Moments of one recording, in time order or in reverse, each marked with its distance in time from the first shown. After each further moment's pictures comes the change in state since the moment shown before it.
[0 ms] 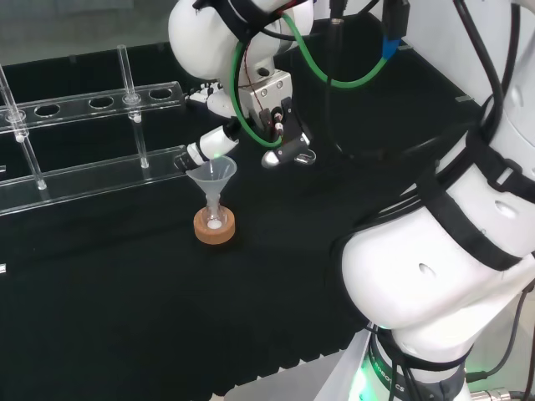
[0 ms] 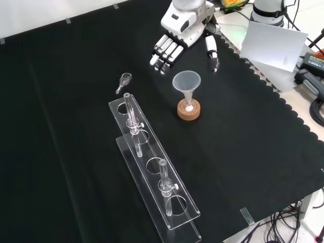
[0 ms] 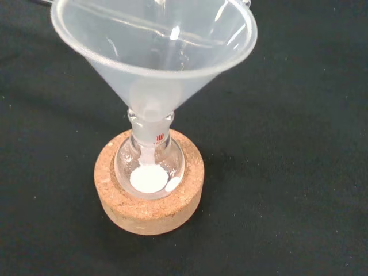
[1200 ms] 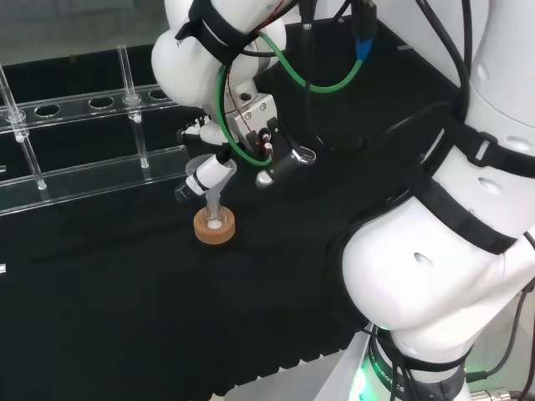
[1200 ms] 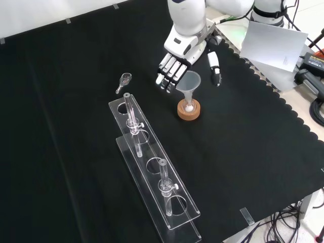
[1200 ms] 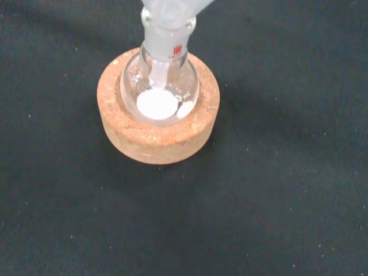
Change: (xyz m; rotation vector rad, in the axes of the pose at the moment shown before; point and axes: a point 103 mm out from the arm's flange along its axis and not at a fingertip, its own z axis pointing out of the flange) arm 0.013 0.005 0.037 0.136 -0.069 -0.026
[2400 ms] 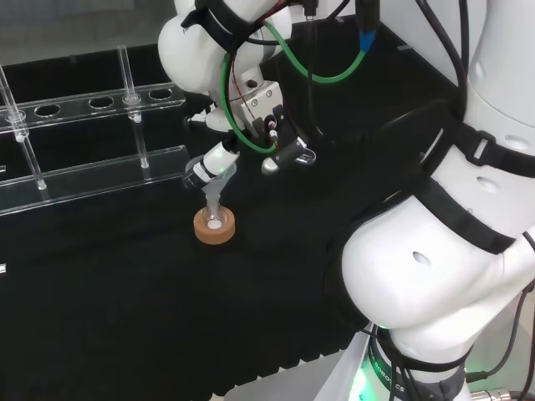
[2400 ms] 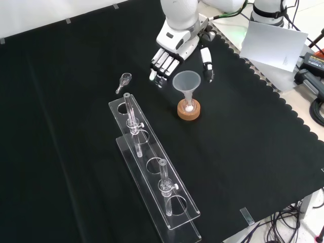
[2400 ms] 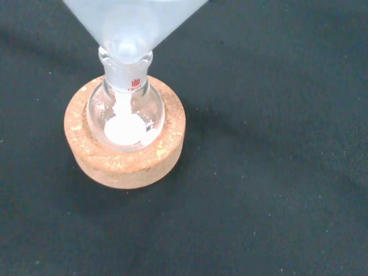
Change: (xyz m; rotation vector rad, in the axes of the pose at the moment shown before) arm -0.021 0.004 -0.016 -0.021 0.000 0.001
